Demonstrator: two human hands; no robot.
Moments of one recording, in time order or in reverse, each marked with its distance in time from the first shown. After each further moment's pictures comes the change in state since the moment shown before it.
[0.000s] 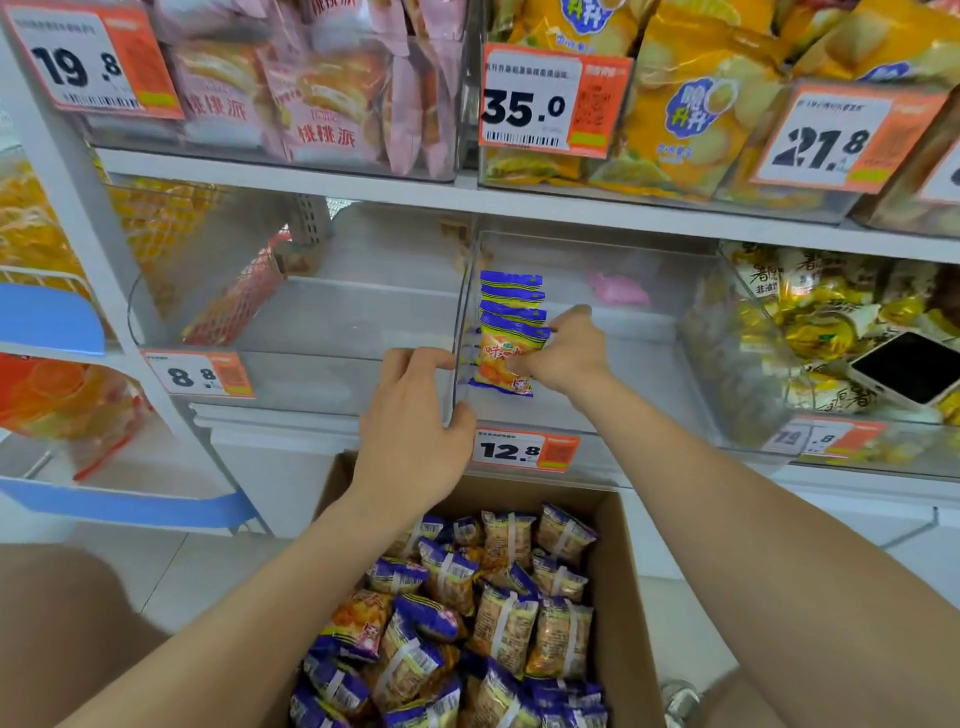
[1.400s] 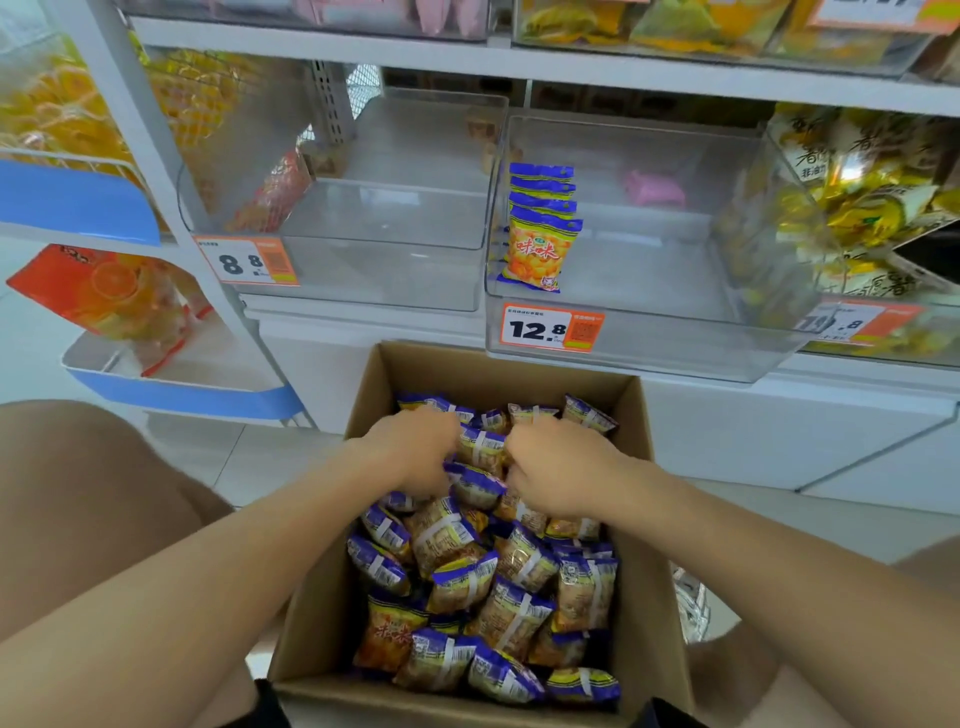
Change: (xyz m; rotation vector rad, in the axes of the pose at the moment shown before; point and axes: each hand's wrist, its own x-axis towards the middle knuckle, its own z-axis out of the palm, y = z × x) left_hand -0.075 -0.076 0.006 0.684 -0.927 0.046; right_hand -0.193 0.068 0.029 -0.837 -0.679 -0.518
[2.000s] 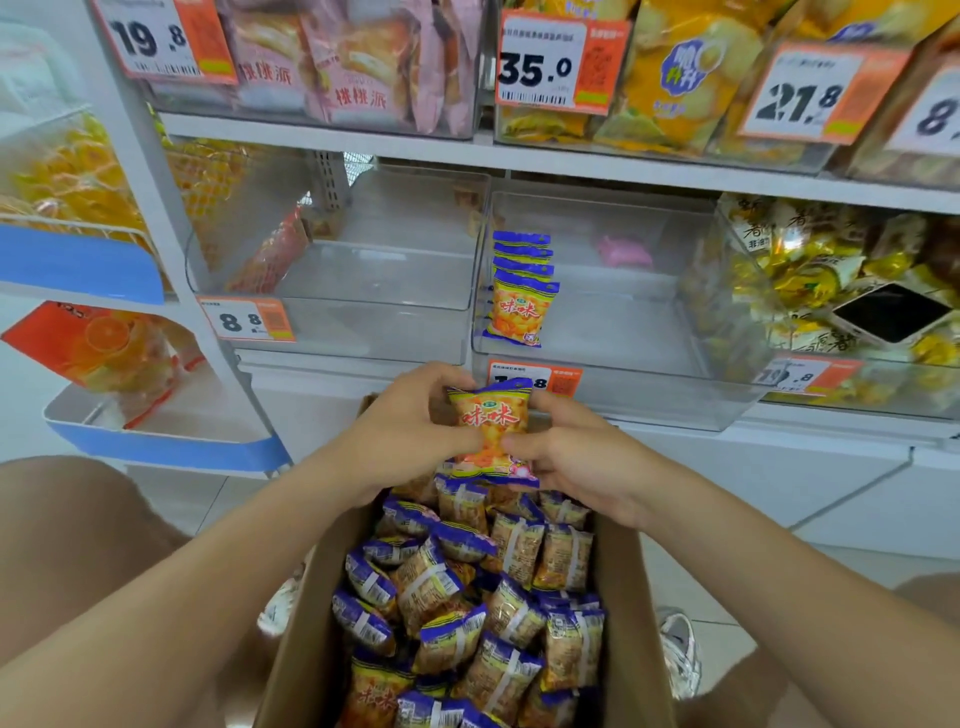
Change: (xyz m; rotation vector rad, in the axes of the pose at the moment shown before) left_hand -0.049 0.022 -0.073 -1.099 0.386 0.107; right_hand -0.026 0.008 -0.056 1.546 0.099 0.169
